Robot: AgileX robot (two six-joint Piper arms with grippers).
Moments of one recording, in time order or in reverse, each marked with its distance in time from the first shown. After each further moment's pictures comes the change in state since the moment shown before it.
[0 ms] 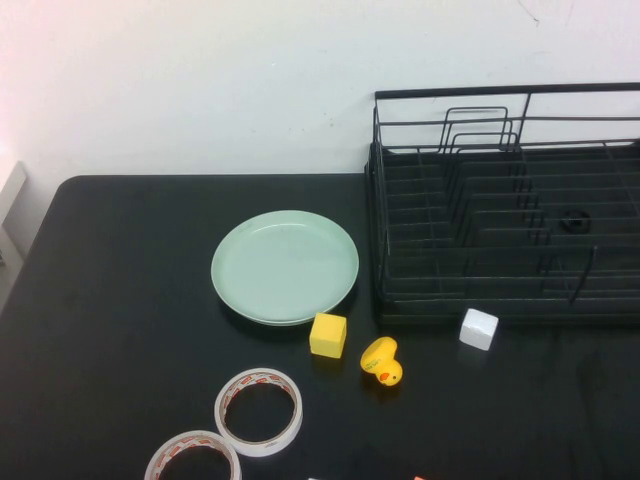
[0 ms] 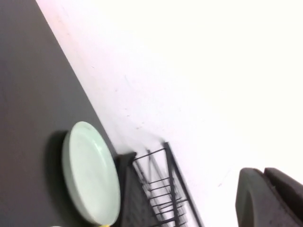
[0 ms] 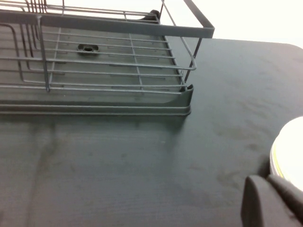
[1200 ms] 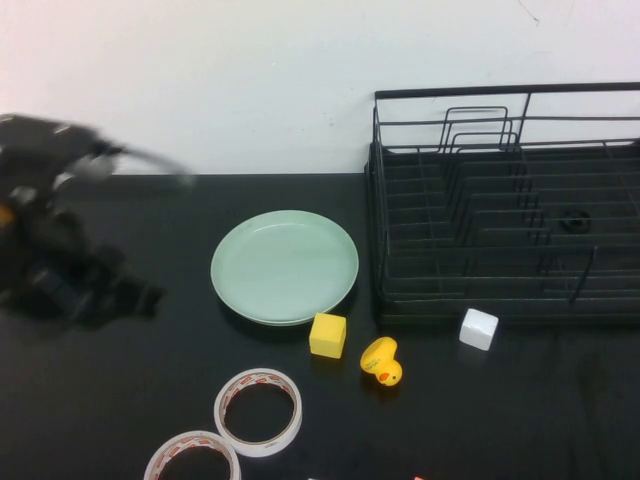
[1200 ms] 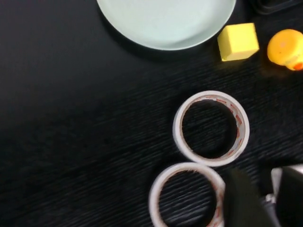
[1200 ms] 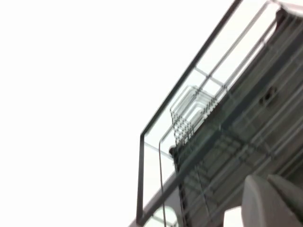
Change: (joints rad) right arm 0.000 0.000 0.008 1.166 -0.153 0.003; left arm -0.153 1.198 -1.107 0.486 0.909 0.731
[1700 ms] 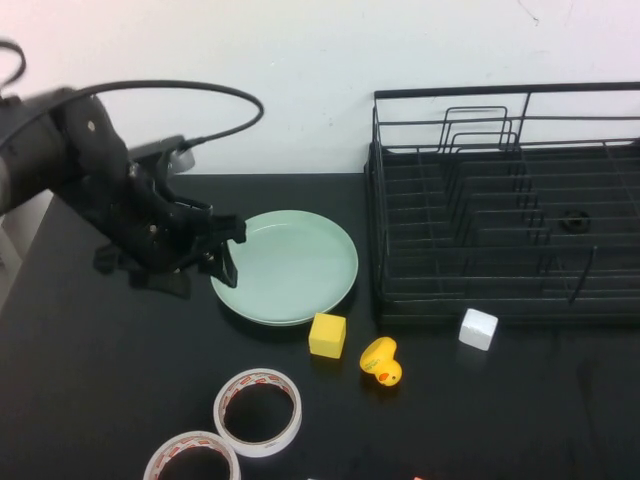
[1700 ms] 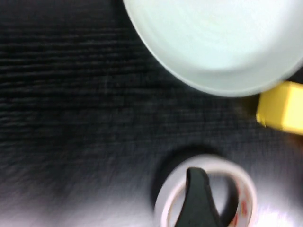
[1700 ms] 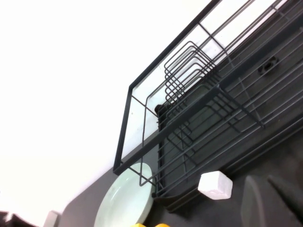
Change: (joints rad) right arm 0.000 0.000 0.000 0.000 0.125 -0.190; left arm 0.041 0.623 -0.318 -0.124 -0.029 -0.253
